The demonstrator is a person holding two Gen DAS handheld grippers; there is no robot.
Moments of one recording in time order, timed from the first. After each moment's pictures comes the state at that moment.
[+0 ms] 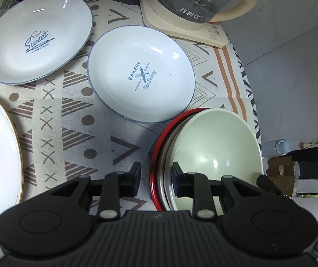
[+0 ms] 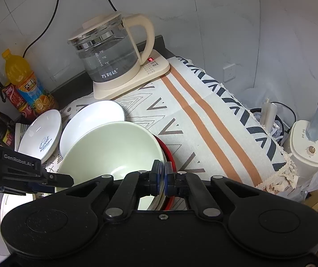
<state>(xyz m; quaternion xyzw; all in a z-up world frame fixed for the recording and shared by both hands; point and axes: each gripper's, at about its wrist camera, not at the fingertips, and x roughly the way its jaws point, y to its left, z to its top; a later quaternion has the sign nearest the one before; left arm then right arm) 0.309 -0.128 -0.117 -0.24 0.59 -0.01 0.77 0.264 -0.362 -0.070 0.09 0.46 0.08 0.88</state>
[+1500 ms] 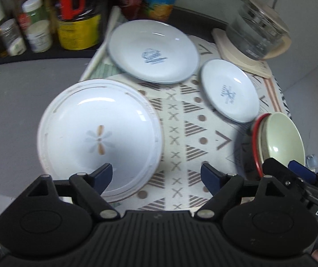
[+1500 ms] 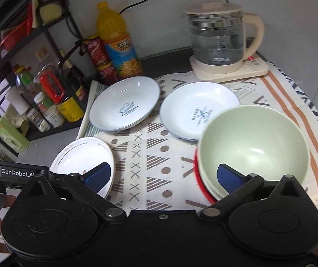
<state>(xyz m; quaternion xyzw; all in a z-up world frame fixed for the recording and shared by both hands) 0.167 -0.007 -0.082 -0.22 0.54 0.10 0.81 0.210 -0.214 -0.037 0.02 0.45 0.23 0.86</state>
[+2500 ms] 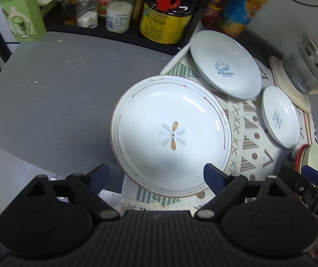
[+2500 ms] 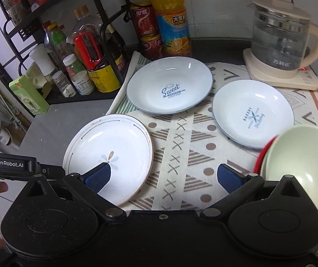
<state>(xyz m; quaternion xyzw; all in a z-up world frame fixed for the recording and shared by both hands) 0.114 0.066 -0.092 -0.28 0.52 0.21 0.78 0.220 -0.142 -0.046 -0.05 0.48 0.32 0.82</state>
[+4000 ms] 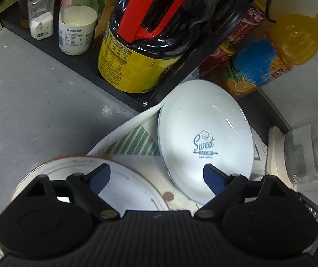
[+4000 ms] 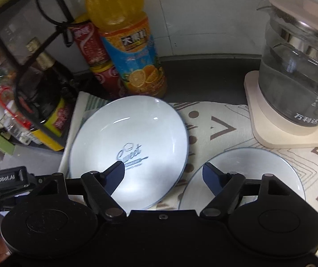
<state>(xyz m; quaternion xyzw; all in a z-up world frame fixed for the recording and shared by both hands) 0.273 0.114 -0.147 -0.41 0.44 0.24 0.76 0.407 -0.086 -0.095 -0.05 0.51 0.31 0.80</state>
